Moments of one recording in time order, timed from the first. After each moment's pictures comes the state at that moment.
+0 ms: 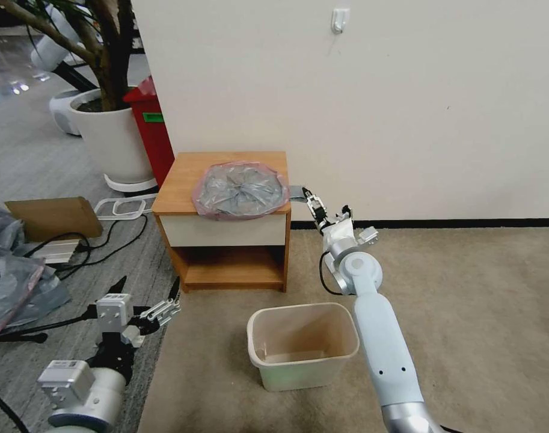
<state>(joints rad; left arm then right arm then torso) 1.90 -1.28 -0.71 -2.50 -0.33 0.24 -0.12 -0.79 1.61 0.45 1.38 1.17 -0.27 0.01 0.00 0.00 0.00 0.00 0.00</state>
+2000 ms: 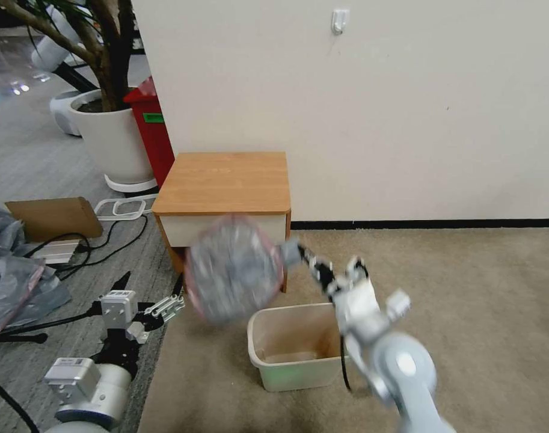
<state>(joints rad) 1.87 -1.29 -0.68 -2.49 -0.30 0.23 -0.12 -1.57 1.45 0.36 2.19 1.25 -0.45 0.07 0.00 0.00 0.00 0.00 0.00</state>
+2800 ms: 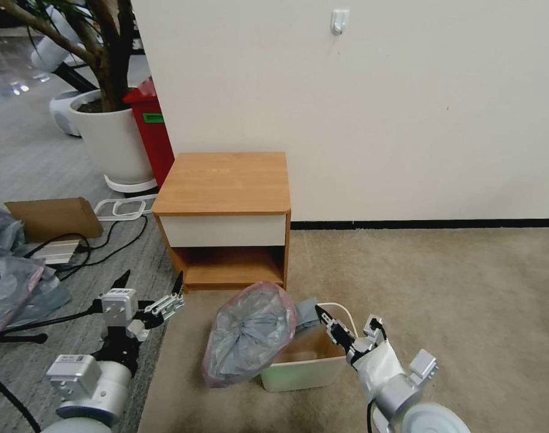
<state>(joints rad) 1.86 -1.29 -0.69 -2.47 -0.31 0.22 -0.12 -1.70 1.35 0.41 2.14 1.08 -0.34 0.05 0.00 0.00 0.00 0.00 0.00</state>
